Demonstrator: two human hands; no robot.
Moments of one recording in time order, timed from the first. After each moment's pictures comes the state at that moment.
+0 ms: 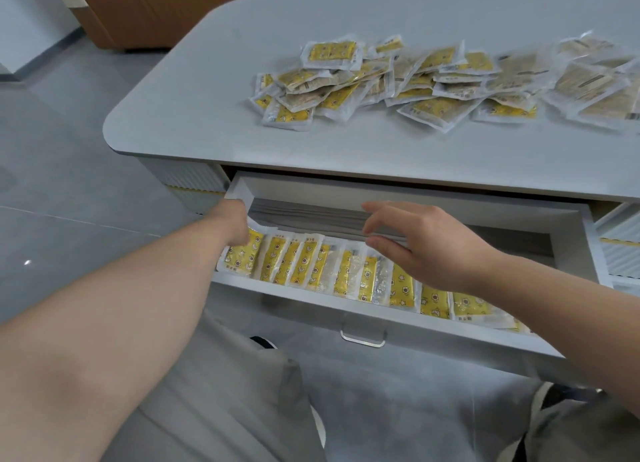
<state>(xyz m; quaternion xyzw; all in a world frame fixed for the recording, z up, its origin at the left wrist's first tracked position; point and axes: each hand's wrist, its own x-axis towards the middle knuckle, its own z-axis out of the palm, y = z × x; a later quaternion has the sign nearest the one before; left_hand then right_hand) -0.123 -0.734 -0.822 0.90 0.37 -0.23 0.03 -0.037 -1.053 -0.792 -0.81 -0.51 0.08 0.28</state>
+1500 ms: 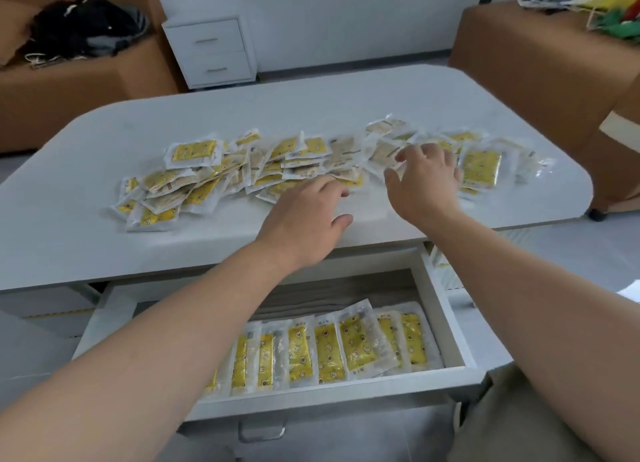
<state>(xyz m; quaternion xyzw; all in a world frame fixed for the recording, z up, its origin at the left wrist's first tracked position) 0.019 -0.979 -0.722 0.98 -0.11 0.09 0.11 0.111 -1.157 -0.742 -0.96 -0.04 -0.11 0.23</state>
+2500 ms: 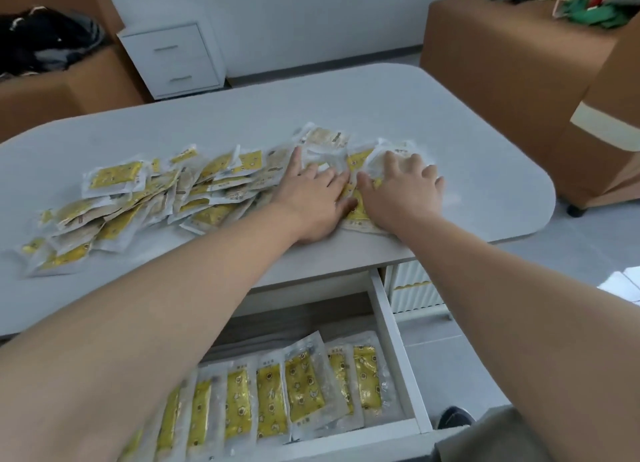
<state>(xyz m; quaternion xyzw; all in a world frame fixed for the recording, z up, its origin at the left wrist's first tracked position) 0.172 -1.069 -0.758 0.97 -0.15 0.00 -0.19 0.195 -1.226 -0.783 -0.99 0.04 -0.03 0.13</state>
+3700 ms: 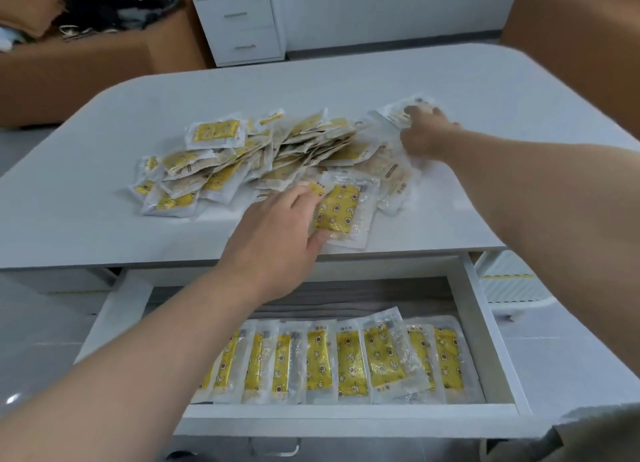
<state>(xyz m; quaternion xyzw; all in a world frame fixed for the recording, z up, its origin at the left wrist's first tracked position) -0.009 -0.933 -0.732 1.00 0.00 0.05 0.06 0.262 -1.114 -0.752 -0.98 -0.10 0.05 0.17</state>
